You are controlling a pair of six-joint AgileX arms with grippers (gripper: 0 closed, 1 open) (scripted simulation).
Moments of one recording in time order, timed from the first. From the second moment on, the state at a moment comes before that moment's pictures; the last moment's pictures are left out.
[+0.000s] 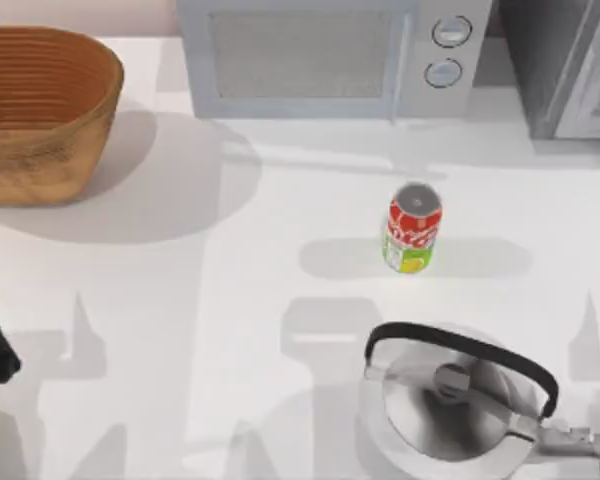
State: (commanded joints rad) left arm 0.00 0.00 0.00 0.00 0.00 0.00; right arm 0.00 0.00 0.00 0.00 0.00 0.00
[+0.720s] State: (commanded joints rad) left arm 0.00 0.00 0.00 0.00 0.00 0.00; right arm 0.27 0.54 0.44 -0.05 0.06 0.20
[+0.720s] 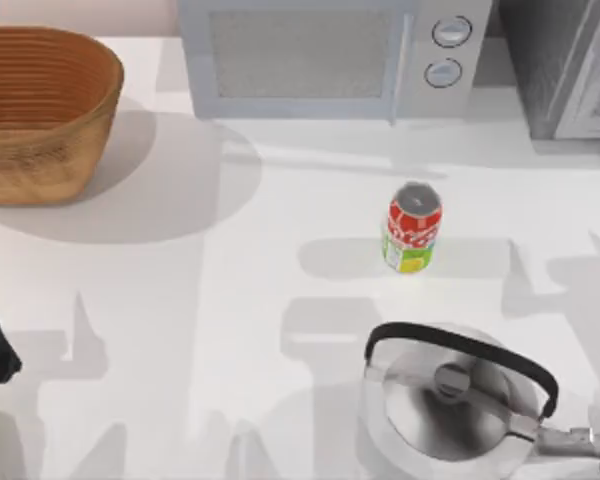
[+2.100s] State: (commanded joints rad) left arm 0.00 0.00 0.00 0.00 0.00 0.00; right arm 0.71 1.82 1.00 -0.12 0.49 0.57
